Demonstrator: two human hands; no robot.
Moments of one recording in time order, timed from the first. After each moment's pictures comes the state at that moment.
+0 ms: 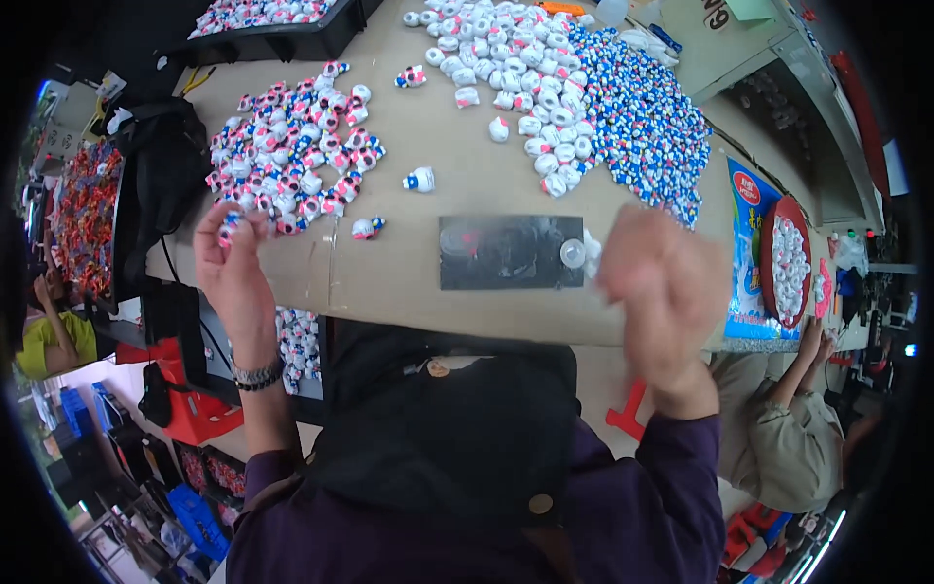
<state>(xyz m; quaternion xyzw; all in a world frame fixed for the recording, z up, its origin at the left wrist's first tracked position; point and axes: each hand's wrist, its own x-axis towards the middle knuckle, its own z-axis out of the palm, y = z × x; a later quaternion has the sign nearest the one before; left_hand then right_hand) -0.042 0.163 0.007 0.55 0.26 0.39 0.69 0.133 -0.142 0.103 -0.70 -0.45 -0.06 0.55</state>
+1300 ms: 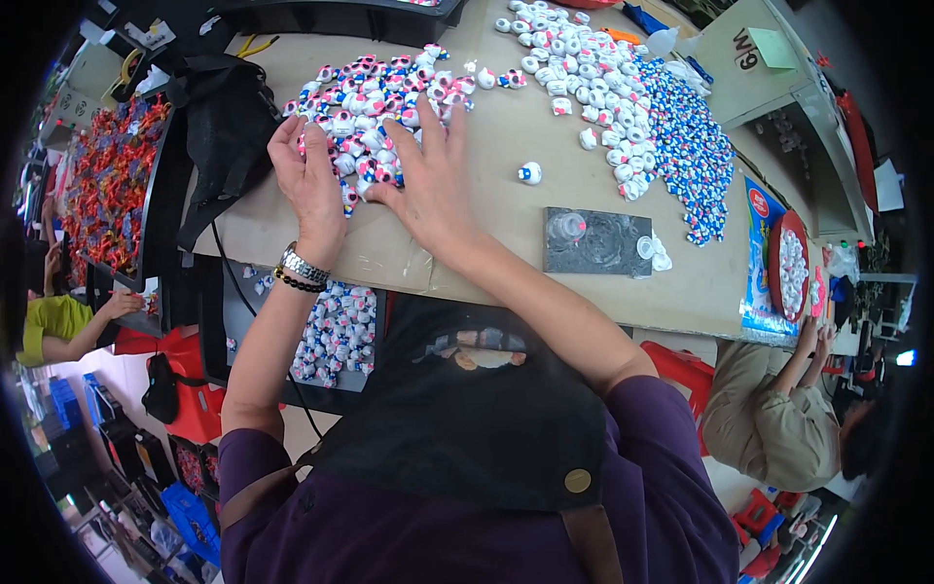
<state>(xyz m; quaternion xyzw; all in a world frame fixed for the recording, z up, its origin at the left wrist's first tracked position) -0.001 0.248 -0.030 0.69 0.29 0.45 0.49 0.060 0.110 -0.018 -0.82 -0.44 -0.08 0.36</state>
